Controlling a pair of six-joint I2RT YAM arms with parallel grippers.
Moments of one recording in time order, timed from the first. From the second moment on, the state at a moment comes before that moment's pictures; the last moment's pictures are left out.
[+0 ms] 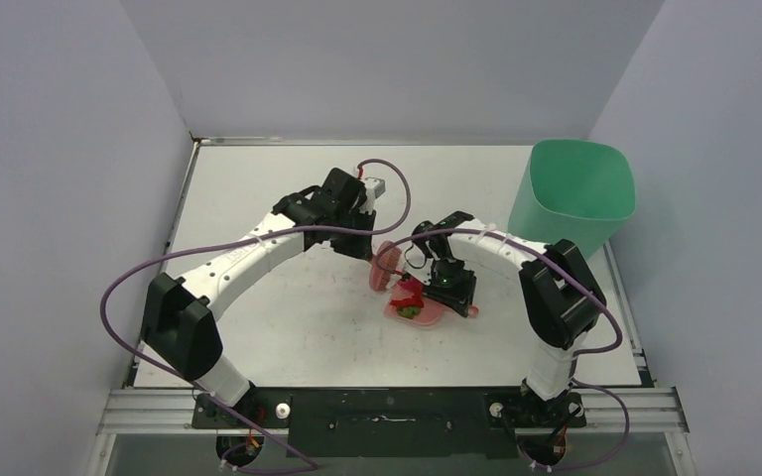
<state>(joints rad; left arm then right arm) -0.66 1.60 1.40 -0.78 0.09 -0.31 0.63 1.80 1.22 -1.16 0.01 -0.54</state>
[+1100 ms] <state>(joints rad) -0.63 1.04 1.27 -0.75 0.05 -0.42 0.67 1.53 1.16 -1.08 -0.04 -0.51</state>
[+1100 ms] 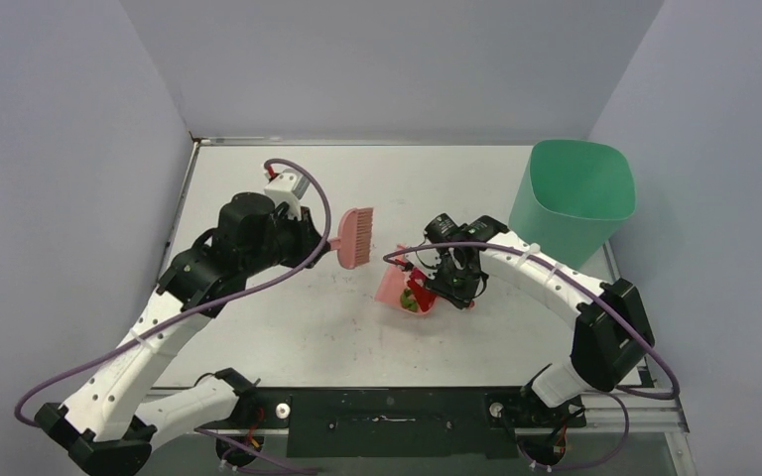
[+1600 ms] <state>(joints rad) -0.62 0.79 0.90 -0.79 -0.02 -0.40 0.55 1.47 1.33 -1.24 -0.07 -0.64</state>
